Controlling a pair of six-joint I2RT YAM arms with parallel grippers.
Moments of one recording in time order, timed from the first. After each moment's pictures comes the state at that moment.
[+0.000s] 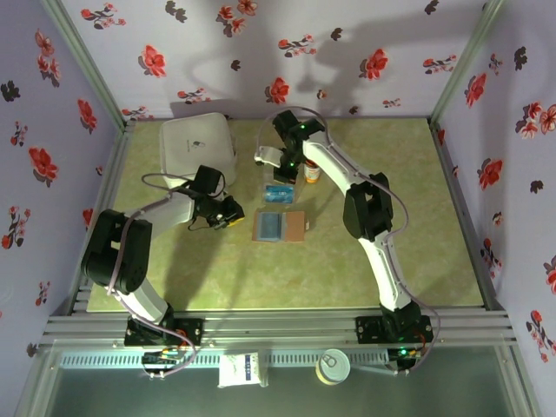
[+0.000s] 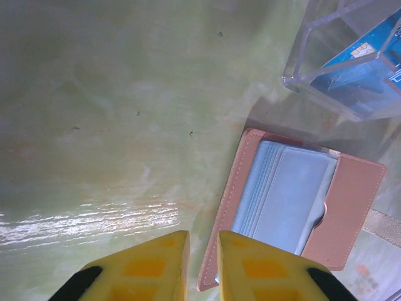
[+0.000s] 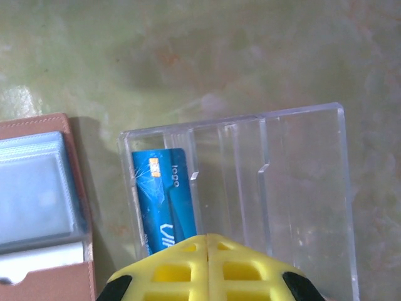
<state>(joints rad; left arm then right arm) -0.39 1.65 0.95 -0.40 0.39 -0.75 0.56 2.38 2.26 -1.15 -0.25 -0.81</state>
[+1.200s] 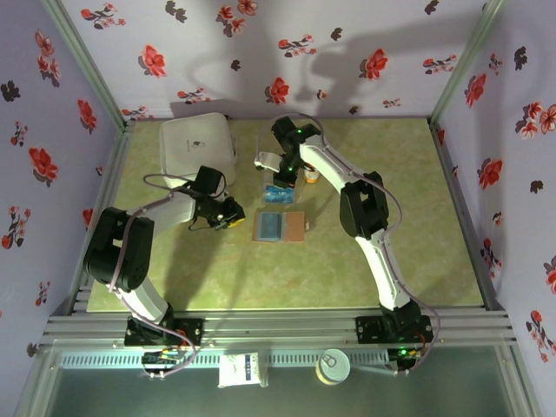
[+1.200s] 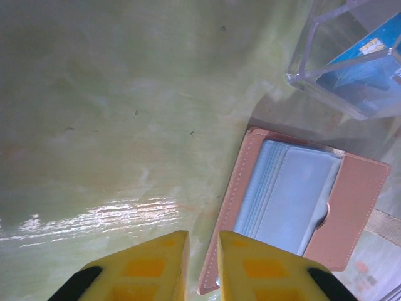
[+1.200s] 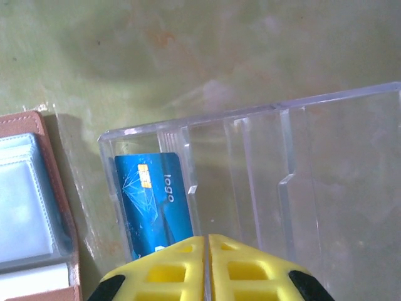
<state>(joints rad) -0.39 1.67 0.95 -0.39 0.40 -0.75 0.56 2.43 2.26 -1.14 -0.25 -0.77</state>
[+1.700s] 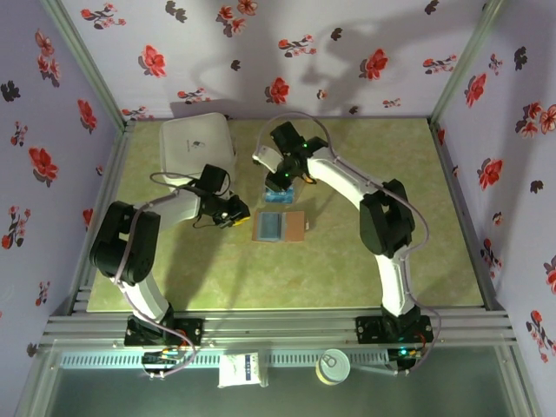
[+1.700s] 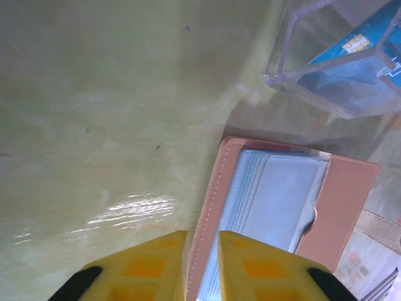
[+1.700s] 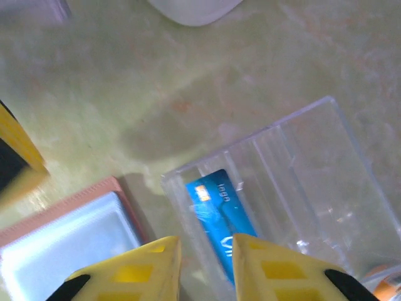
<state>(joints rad) -0.42 1.73 0.99 -0.36 0.44 -0.75 0.64 2.07 1.78 -0.76 -0.20 -0.36</state>
